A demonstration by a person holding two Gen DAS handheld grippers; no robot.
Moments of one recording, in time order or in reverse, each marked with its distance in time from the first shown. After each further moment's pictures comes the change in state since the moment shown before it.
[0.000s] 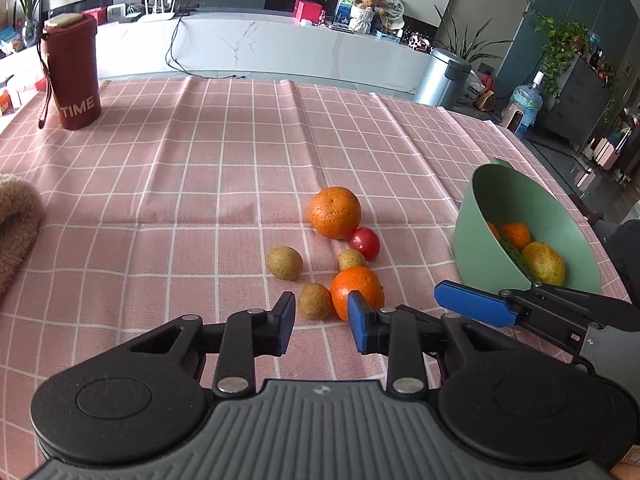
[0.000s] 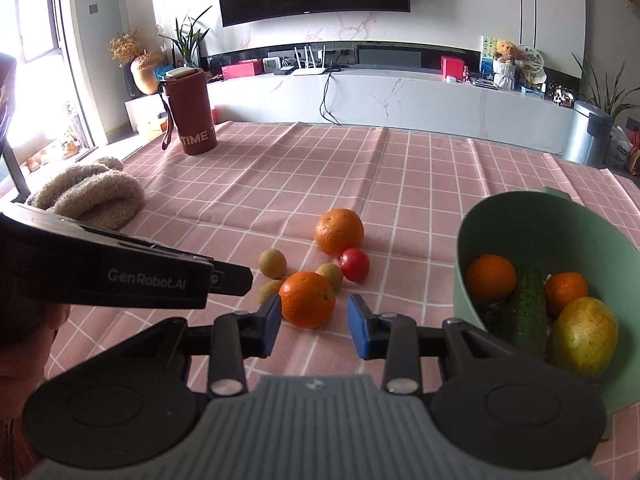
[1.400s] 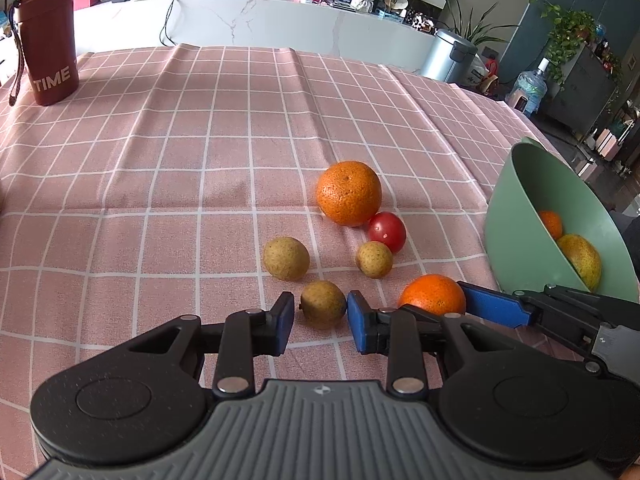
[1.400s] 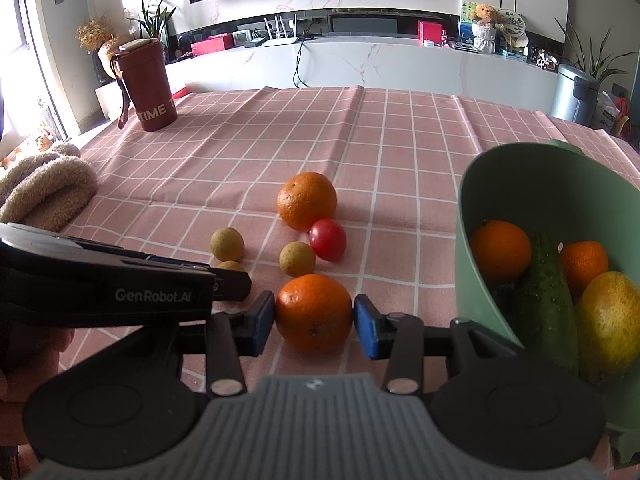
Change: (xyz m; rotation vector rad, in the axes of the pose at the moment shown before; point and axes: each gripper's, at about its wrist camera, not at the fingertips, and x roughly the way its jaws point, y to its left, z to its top) left arm 0.048 0.008 0.003 0.003 0.054 -0.007; right arm 0.045 -0.016 -0.003 0.064 0.090 -0.056
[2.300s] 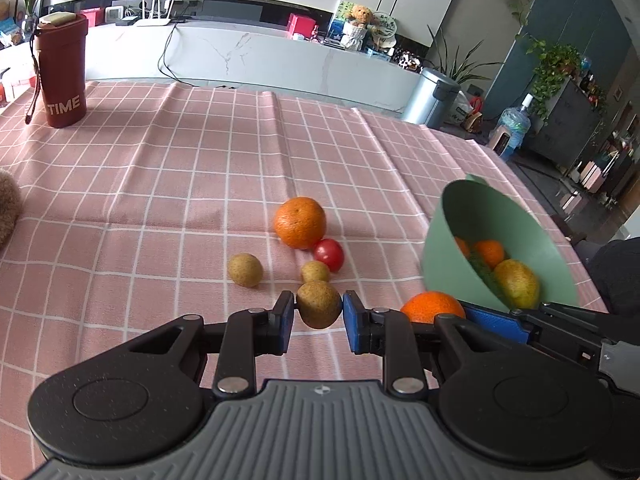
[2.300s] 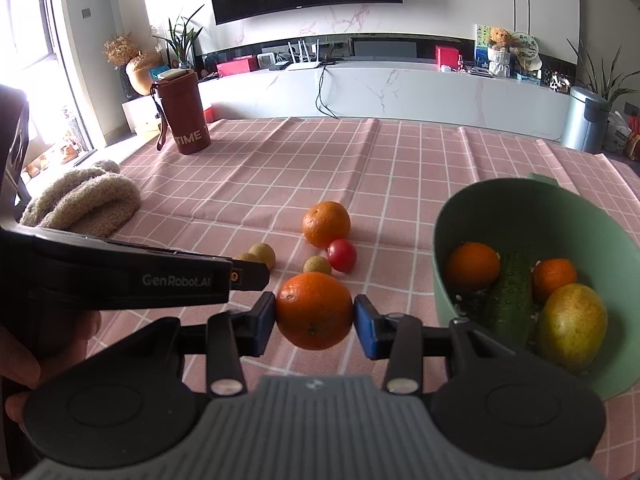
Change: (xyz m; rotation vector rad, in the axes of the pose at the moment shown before) left arm -0.058 -0.030 -0.009 -0.041 -0.115 -0.057; right arm -0.065 -0.004 -0.003 -0.038 -0.072 0.065
